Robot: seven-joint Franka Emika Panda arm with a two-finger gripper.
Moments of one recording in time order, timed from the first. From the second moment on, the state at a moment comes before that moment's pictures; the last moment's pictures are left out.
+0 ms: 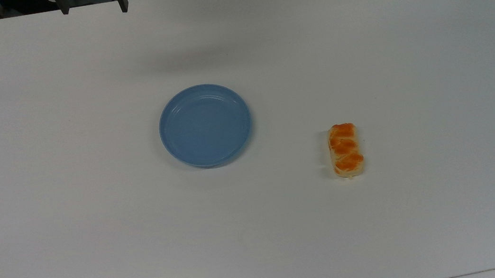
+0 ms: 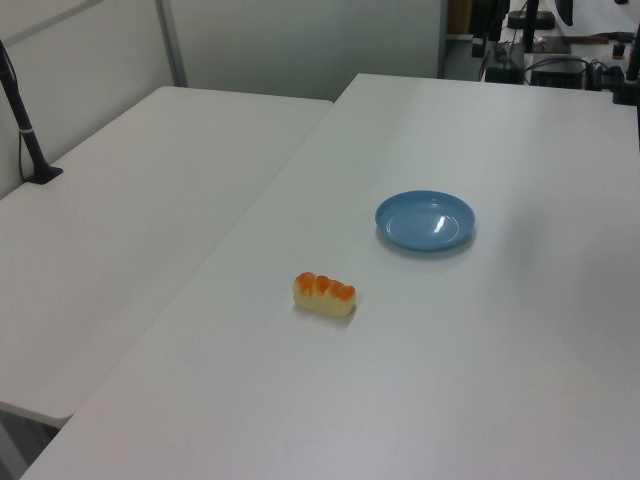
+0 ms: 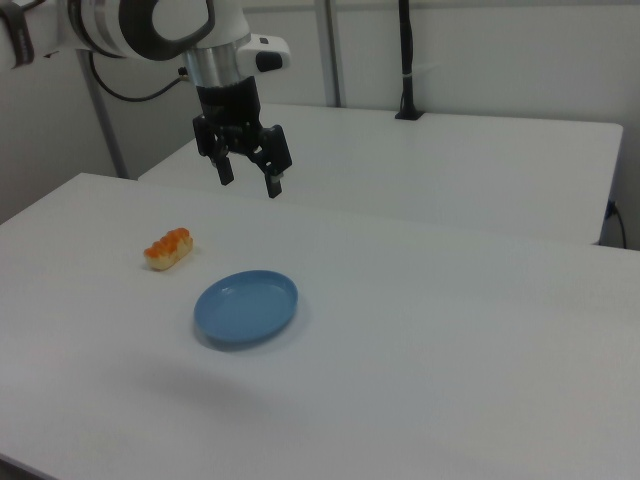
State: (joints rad) arm -0.13 0.04 -0.04 -1.55 -0.01 1.63 -0.08
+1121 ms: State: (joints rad) arm 0.04 0.18 -0.03 -1.56 0.08 1.80 0.03
